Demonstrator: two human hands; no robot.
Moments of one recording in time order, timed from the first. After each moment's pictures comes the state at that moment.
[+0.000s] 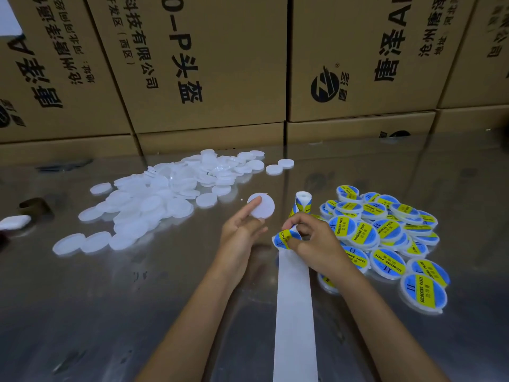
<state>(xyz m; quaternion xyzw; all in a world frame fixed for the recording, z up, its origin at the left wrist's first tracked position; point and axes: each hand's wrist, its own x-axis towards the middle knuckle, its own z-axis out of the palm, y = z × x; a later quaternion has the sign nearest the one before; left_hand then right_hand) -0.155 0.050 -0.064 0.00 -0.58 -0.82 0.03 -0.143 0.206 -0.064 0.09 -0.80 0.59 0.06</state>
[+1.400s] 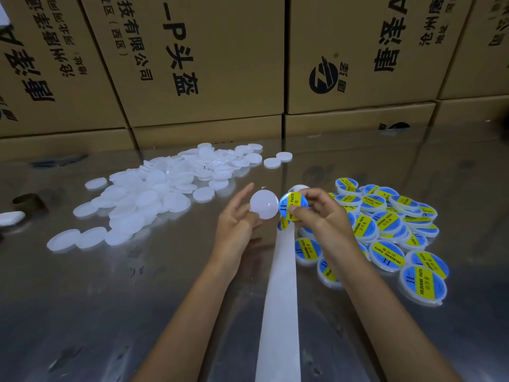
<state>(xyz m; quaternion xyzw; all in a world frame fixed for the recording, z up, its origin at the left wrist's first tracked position) -0.146 0.052 -0.053 -0.01 -0.65 -0.76 0.07 -0.141 0.208 -0.047 0.05 -0.64 0.76 0.11</state>
